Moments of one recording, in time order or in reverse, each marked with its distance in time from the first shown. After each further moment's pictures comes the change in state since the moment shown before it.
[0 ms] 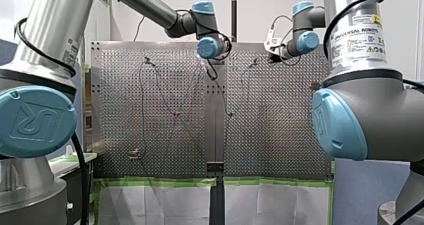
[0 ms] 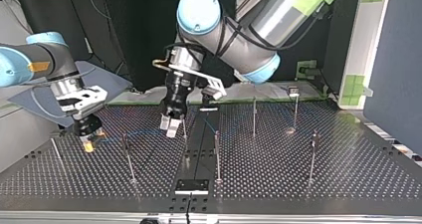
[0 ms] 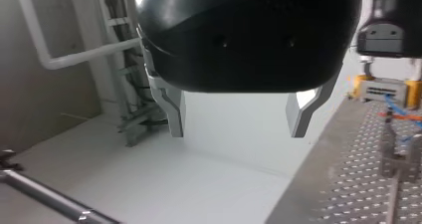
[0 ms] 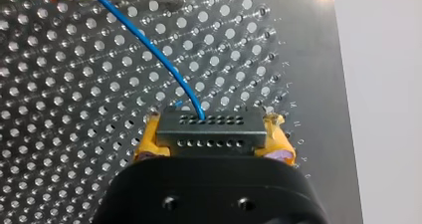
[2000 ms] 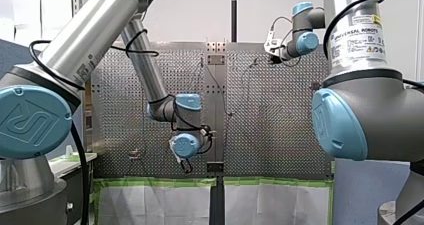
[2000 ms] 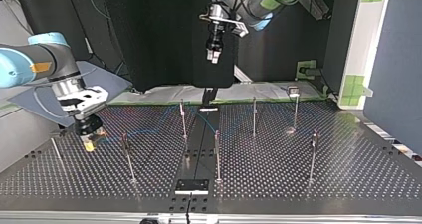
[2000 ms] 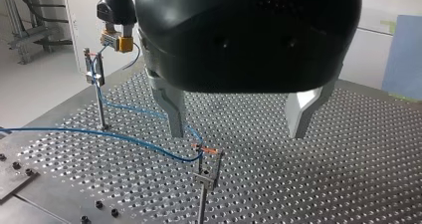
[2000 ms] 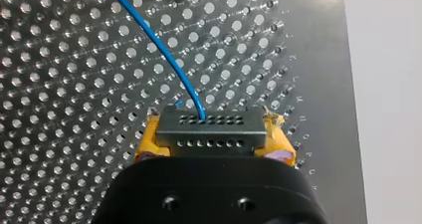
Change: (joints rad) left arm -0.050 -0.320 -0.613 0.613 -0.165 -0.025; right arm 0.002 0.006 0.000 0.005 0.018 -0.015
